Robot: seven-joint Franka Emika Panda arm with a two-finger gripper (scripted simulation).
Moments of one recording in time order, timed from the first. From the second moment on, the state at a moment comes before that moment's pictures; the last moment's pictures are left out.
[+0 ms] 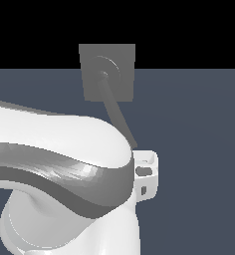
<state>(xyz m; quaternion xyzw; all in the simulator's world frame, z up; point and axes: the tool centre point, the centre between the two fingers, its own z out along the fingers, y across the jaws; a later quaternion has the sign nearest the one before) -0.092 -0.001 0.081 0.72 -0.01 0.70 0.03</state>
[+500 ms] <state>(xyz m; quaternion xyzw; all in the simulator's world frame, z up) -0.094 -0.019 0.082 0.72 -0.01 0.69 0.03</state>
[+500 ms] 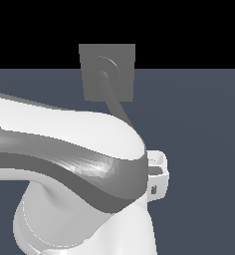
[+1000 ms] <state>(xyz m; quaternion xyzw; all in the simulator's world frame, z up) -0.097 -0.052 0.107 0.72 -0.02 0.69 0.04</state>
